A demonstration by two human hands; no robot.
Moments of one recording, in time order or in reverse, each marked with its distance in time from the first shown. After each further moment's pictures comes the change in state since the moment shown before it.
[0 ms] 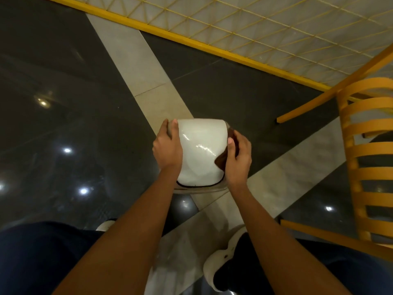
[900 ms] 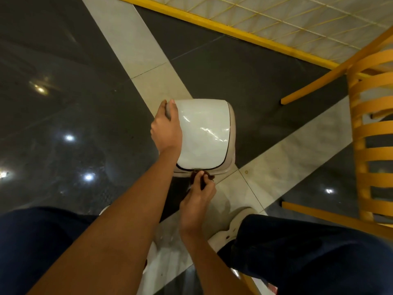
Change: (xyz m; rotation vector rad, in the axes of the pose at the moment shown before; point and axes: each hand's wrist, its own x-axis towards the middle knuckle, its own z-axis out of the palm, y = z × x) left_hand 0.002 0.001 0.001 0.049 0.041 0.039; right_hand -0.150 0.046 0.061 -0.096 0.065 0.106
